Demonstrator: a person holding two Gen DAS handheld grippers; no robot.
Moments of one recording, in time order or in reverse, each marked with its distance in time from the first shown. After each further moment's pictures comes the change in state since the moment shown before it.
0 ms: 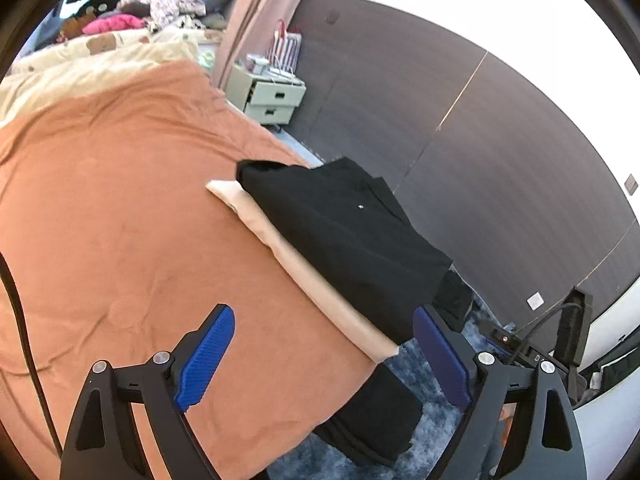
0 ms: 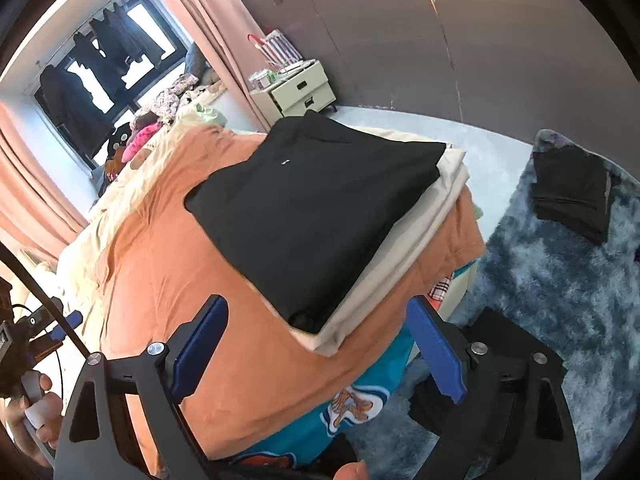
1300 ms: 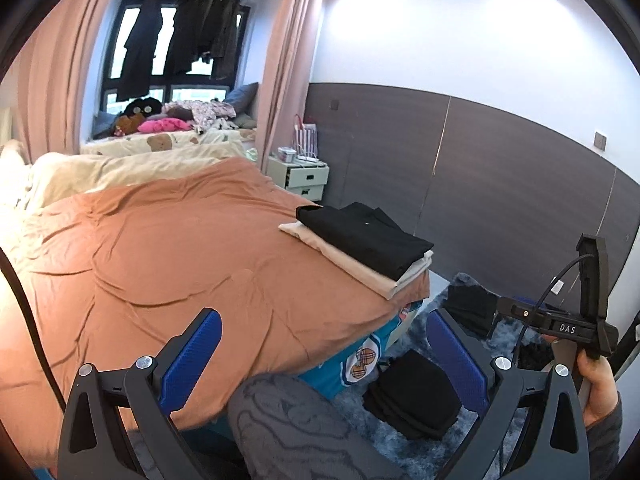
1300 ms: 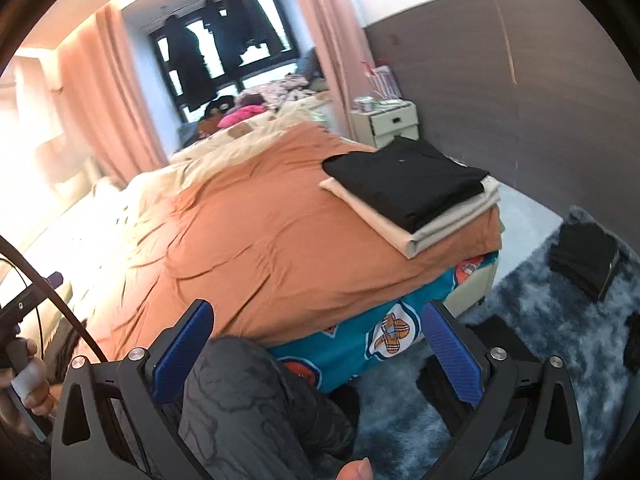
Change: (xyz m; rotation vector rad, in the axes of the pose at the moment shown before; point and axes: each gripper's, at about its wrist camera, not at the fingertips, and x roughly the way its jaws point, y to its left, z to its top) left arm -0.272 -0.043 -0.223 0.163 -0.326 0.191; right arm -0.202 0.055 -0.199 -0.352 -0.119 0.142
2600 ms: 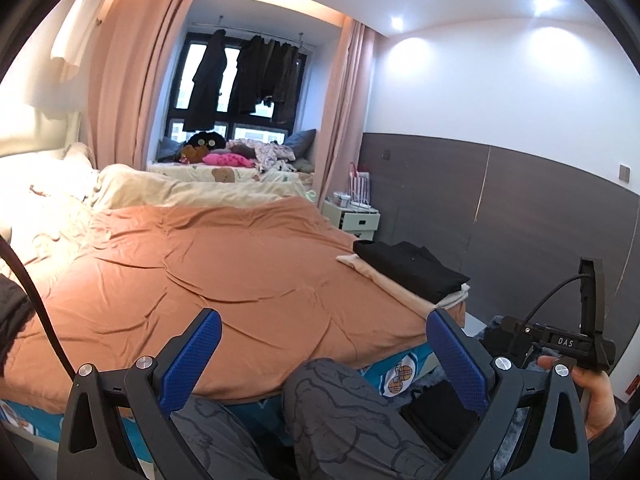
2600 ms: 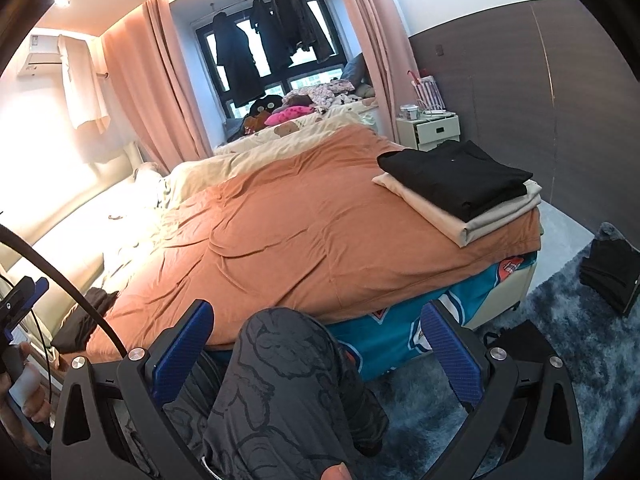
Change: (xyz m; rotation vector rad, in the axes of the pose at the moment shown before) left arm -0.101 0.022 -0.071 -0.077 -0.196 0.180; right arm 0.002 0.036 -0.074 -0.036 -0.028 0.117
